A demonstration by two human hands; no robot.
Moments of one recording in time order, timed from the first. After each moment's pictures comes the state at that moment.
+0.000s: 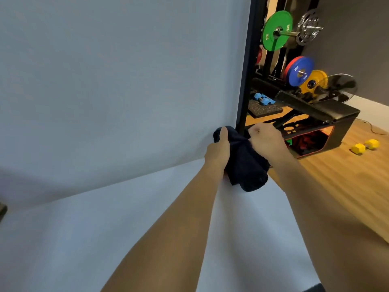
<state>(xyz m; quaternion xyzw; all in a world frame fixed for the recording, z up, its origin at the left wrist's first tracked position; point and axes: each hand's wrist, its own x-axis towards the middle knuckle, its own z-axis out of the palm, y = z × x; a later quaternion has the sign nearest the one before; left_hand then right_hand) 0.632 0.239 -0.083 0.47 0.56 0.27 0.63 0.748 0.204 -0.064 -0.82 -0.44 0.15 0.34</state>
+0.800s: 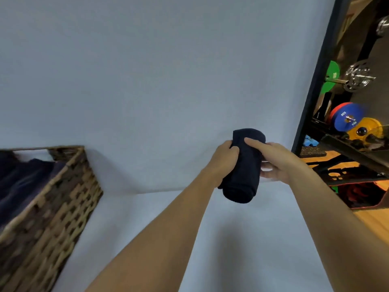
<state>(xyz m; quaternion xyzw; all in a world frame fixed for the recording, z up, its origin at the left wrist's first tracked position) 0.475 0.218 0.006 0.63 0.45 0.33 0.54 0.620 0.190 0.016 -0.63 -0.40 0.46 0.47</state>
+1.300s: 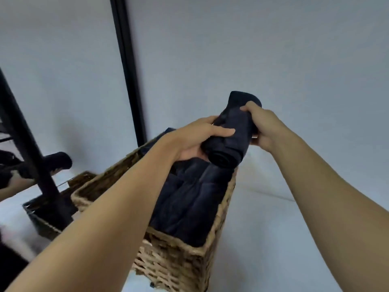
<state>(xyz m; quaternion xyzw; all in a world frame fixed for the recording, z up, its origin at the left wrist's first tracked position) 0.067 0.116 0.103 0.58 0.49 0.42 0.50 0.220 0.200 0.104 -0.43 -0.54 0.56 0.46</state>
